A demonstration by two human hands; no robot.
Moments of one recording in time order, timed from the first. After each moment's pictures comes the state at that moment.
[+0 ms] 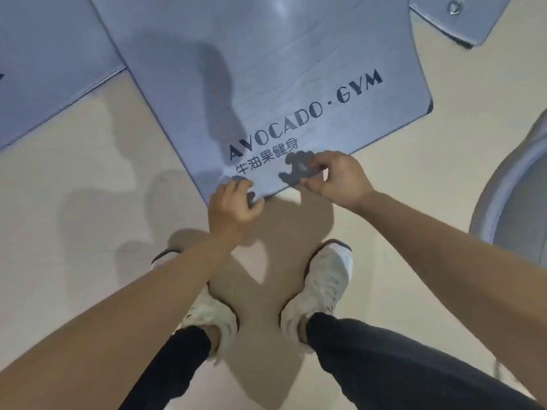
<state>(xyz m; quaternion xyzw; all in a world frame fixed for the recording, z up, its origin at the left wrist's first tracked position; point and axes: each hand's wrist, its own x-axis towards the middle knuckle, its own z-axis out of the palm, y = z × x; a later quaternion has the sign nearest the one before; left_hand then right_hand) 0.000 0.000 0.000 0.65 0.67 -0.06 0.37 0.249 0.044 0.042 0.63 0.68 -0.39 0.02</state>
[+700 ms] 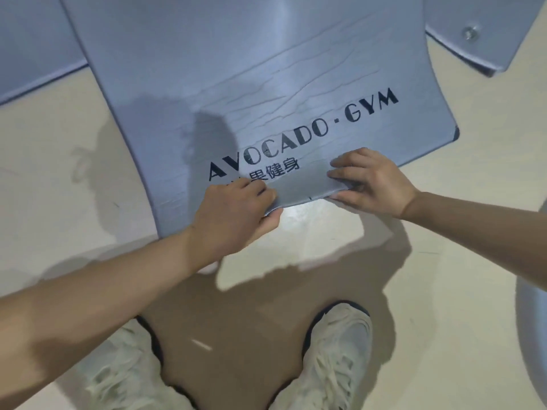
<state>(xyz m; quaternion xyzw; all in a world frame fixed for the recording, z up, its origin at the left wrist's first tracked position) 0.024 0.034 -0.063 0.89 0.45 0.05 0.10 0.339 0.067 -0.075 0.47 0.85 -0.20 -0.07</state>
